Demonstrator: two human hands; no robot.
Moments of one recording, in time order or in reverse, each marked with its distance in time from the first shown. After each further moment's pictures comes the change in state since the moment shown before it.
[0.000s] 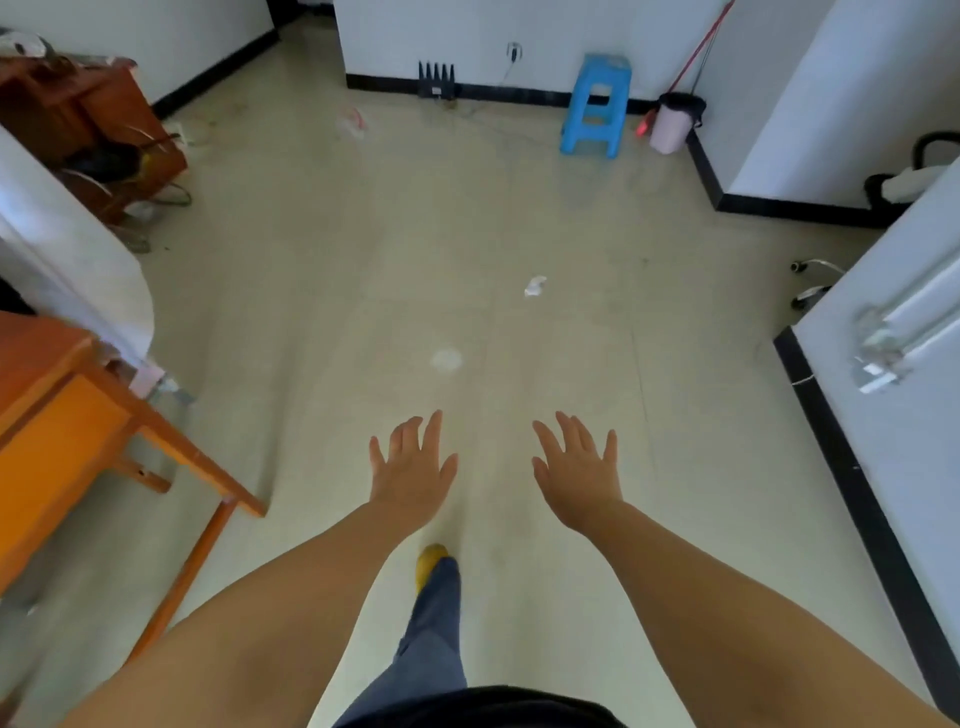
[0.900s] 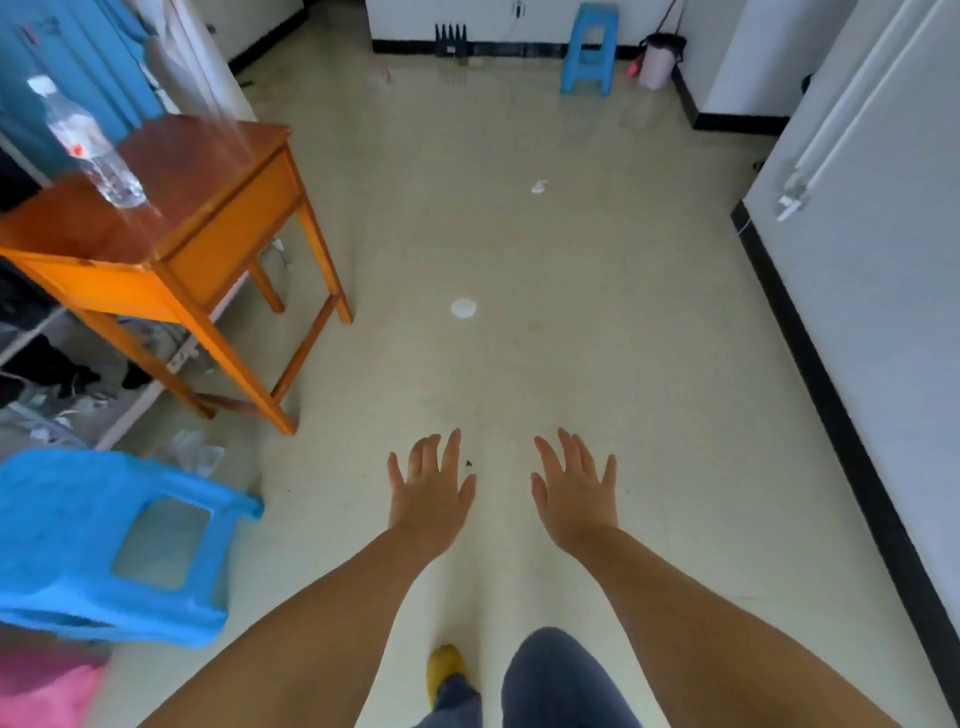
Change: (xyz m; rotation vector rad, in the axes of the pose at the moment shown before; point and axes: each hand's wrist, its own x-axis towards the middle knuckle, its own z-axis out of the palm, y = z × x) left_hand -0.782 -0.042 0.151 0.088 0.019 0.009; right_hand -0.749 -0.143 0.224 0.108 0.010 0.012
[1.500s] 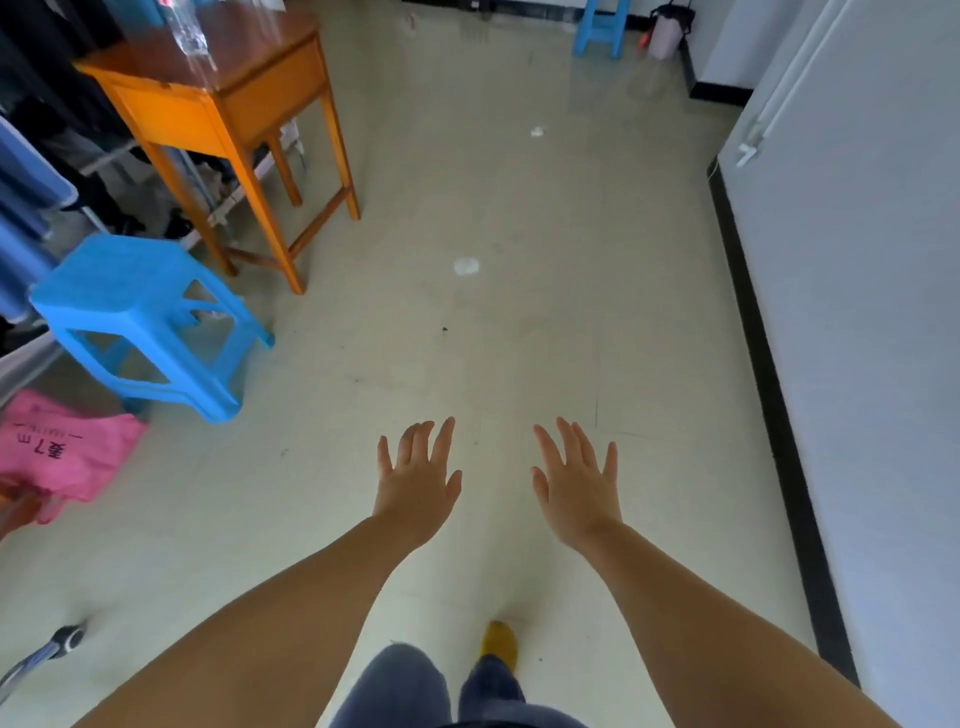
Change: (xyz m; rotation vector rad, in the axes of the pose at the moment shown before) left_hand -0.467 0.125 0.107 -0.021 0.028 0.023; right_hand -0.465 0.109 0.131 -0.026 0.032 -0.074
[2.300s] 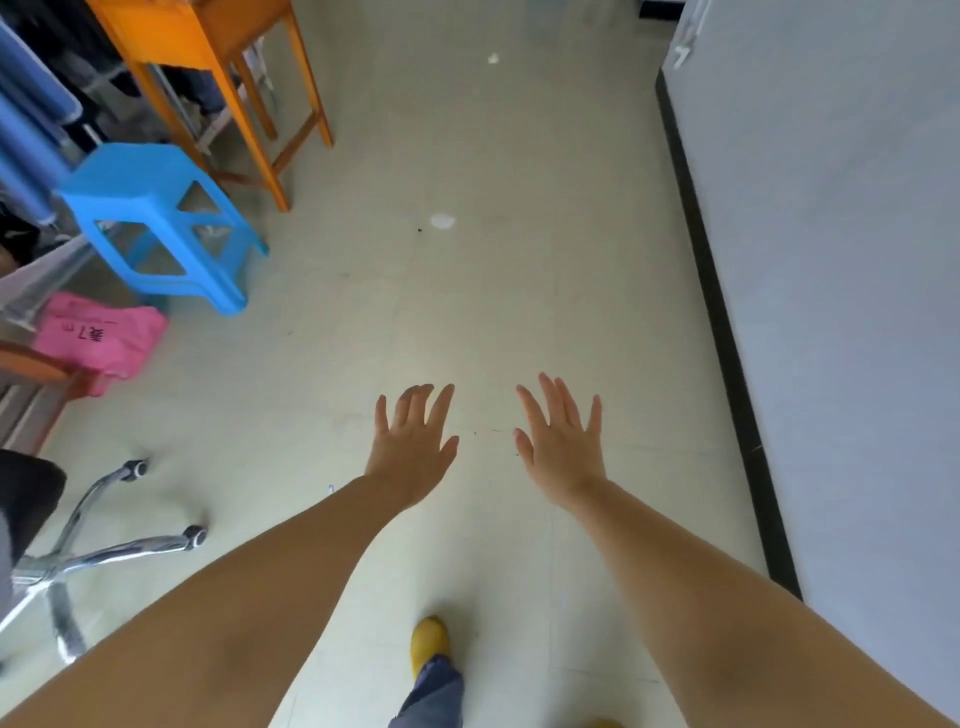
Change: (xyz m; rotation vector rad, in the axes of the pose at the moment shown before) left_hand -0.386 0.086 0.063 0.081 0.028 0.158; right_hand -0.399 0.014 0.094 -0.030 0.080 -0.009
